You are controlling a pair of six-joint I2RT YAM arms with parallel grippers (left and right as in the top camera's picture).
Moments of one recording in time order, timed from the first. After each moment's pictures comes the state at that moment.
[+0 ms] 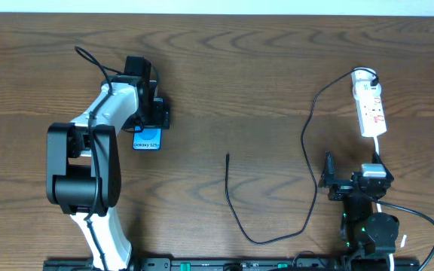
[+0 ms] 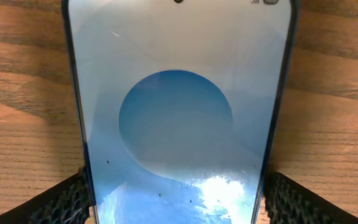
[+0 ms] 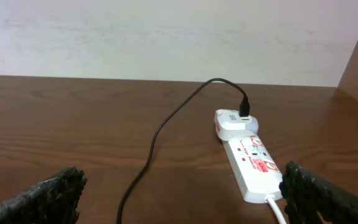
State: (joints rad) left arm -0.07 2.03 1.33 -0.75 0.00 -0.07; right arm 0.03 0.01 0.01 -0.07 0.06 -0.03
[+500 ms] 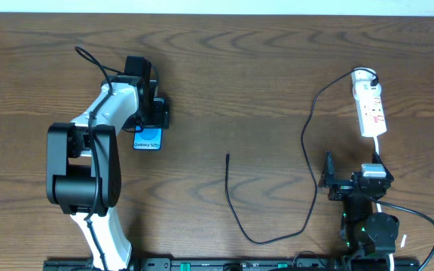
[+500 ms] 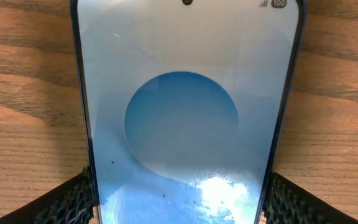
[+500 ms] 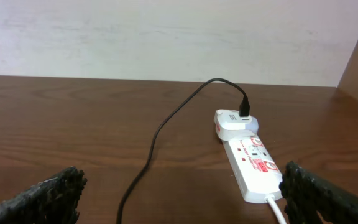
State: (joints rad) left arm -0.07 2.03 1.33 -0.75 0.00 -0.07; right arm 0.03 0.01 0.01 -0.07 0.06 -0.03
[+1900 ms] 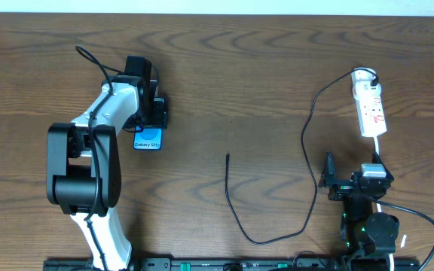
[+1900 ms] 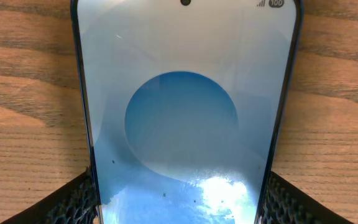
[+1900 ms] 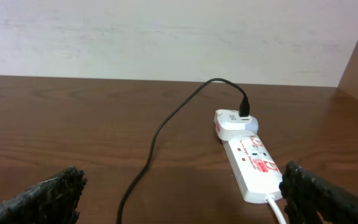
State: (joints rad) left arm -0.08 2.03 1.33 -0.75 0.00 -0.07; right arm 0.03 0.01 0.01 -0.07 0.06 -0.03
